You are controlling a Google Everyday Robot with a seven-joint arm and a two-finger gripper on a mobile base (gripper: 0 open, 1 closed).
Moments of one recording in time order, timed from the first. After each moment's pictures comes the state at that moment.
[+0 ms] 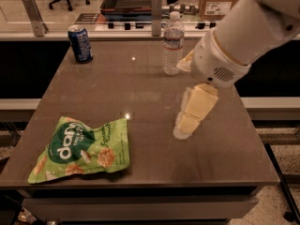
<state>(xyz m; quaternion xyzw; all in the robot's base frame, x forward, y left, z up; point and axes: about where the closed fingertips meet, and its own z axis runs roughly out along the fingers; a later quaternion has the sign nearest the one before) 0.446 -0.067 0.933 -0.64 0.73 0.11 0.22</state>
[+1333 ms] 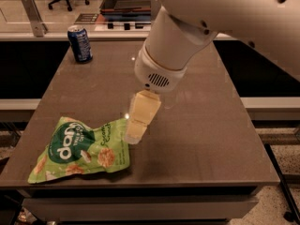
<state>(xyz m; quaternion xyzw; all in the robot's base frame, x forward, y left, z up) 0.450 0.026 0.909 -0.65 0.73 0.11 0.18</state>
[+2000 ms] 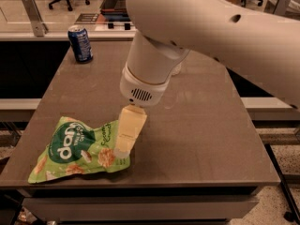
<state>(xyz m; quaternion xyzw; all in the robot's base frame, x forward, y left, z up) 0.435 0.045 0.877 -0.65 0.74 0.10 0.13</state>
